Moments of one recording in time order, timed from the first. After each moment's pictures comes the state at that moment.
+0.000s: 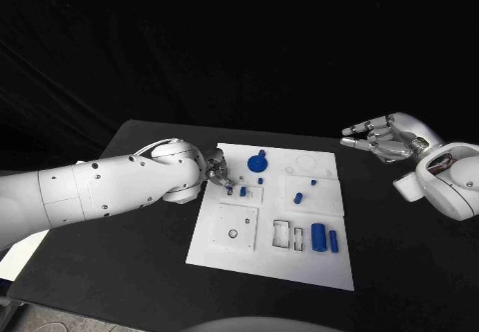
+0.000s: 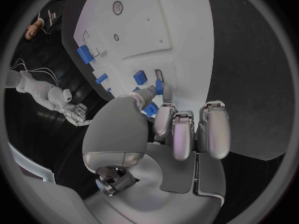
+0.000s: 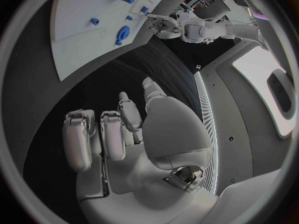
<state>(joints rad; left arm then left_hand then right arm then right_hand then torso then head) 1.25 -0.83 -0.04 1.56 -1.23 -0.06 -0.62 1.20 -0.09 0.59 0.13 0.05 0.91 0.05 0.61 0.66 1.39 -0.04 1.32 1.25 1.47 -0.09 1.57 1.31 0.05 1.46 0.02 1.46 1.31 1.25 -0.95 0.03 1.50 -0.84 -0.31 0.12 1.25 -0.03 0.00 0.15 0.24 0.95 0.15 0.07 0.07 1.35 0.07 1.21 1.30 1.47 -0.02 1.51 1.31 0.03 1.47 0.08 1.53 1.31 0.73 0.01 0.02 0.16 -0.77</state>
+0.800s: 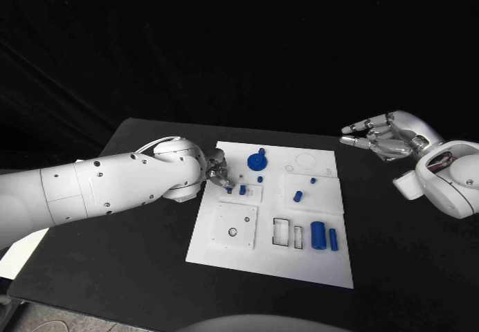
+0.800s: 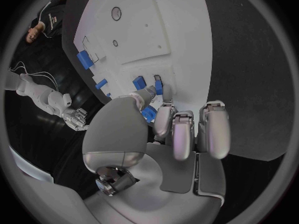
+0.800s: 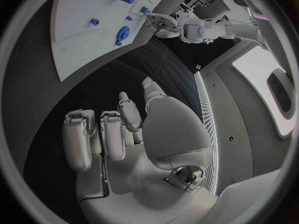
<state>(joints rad) 1.24 -0.81 -0.04 1.55 -1.24 0.00 -0.62 1.19 -0.09 0.59 0.12 0.05 0.91 0.05 0.61 0.66 1.39 -0.04 1.32 1.25 1.47 -0.09 1.57 1.31 0.05 1.46 0.02 1.46 1.31 1.25 -0.96 0.03 1.50 -0.84 -0.31 0.12 1.25 -0.03 0.00 0.15 0.24 0.95 0.15 0.07 0.07 1.35 0.07 1.21 1.30 1.47 -0.02 1.51 1.31 0.03 1.47 0.08 1.53 1.31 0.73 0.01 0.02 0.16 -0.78</state>
